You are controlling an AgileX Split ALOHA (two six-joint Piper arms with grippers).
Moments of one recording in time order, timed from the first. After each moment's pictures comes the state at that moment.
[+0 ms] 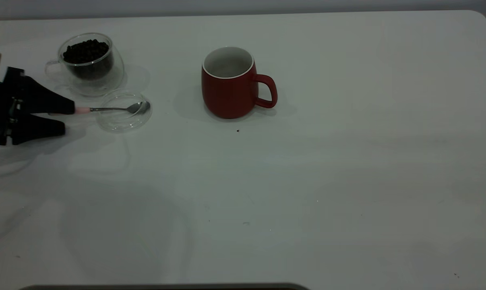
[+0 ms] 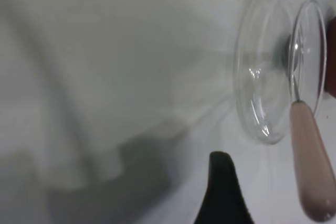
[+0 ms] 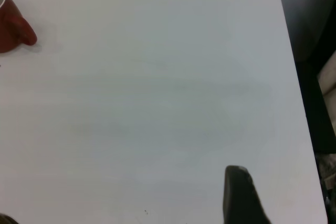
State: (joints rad) left arm 0.40 2.54 -1.23 -1.39 0.86 1.39; right arm 0.01 0.03 -0.47 0.01 1.12 -0.03
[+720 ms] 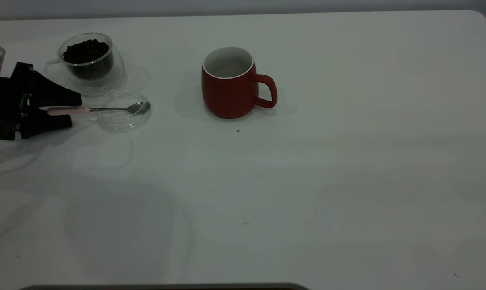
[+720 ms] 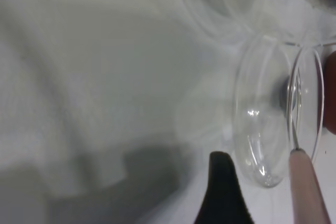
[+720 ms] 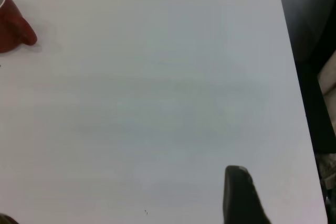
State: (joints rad) left arm 0.39 2.56 -1.23 -1.49 0.84 1.43; right arm 0.01 0.03 -0.47 0.01 1.12 -0.03
